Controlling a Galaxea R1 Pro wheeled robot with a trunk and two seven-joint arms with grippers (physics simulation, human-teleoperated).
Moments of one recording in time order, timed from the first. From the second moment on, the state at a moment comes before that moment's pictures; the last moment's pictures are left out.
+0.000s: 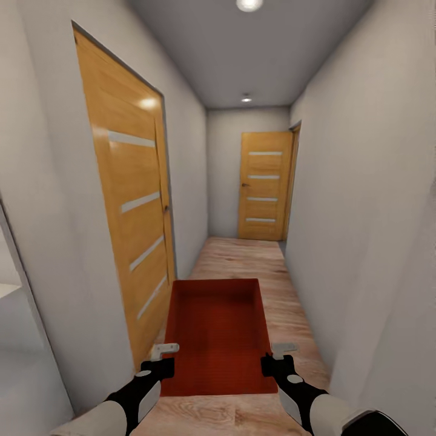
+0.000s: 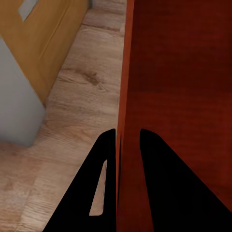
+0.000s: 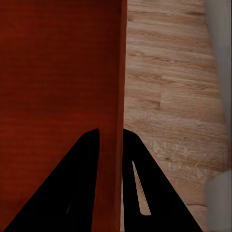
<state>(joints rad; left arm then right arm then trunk) -0.64 -0.09 -0.10 -0.18 0.17 -0.03 0.15 -0.71 0.08 0.35 0.02 -0.27 -0.28 -0.08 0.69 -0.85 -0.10</state>
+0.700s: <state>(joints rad) -0.64 -0.09 -0.10 -0.18 0.17 -0.03 0.15 -0.71 0.08 0.35 0.01 -0.27 -0.28 -0.07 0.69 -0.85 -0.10</state>
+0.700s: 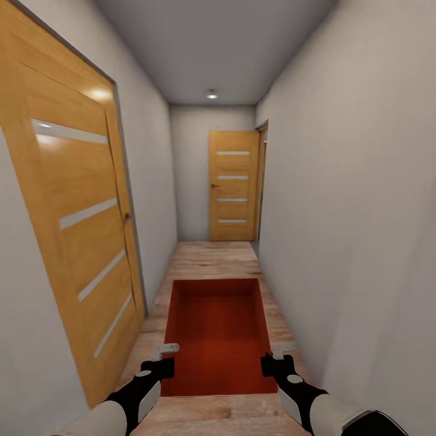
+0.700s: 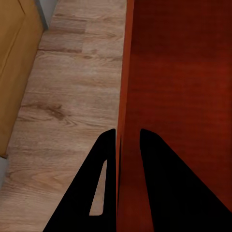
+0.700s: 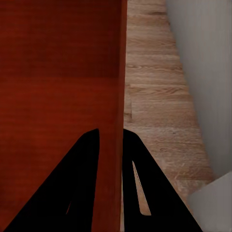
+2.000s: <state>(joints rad) -0.64 -0.09 -0.10 -0.18 0.17 -0.03 0.15 -0.71 0.08 0.35 0.02 -0.27 -0.28 -0.08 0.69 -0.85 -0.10</state>
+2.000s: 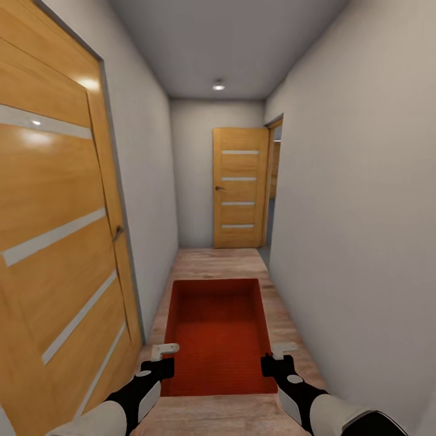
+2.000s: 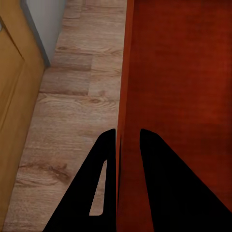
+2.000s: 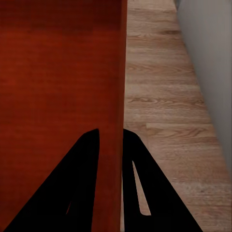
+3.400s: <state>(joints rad) -0.64 -0.09 -0.10 -0.19 0.17 -0.02 0.15 -0.71 0.09 0.35 0.02 -0.27 -0.28 -0.08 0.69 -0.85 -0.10</state>
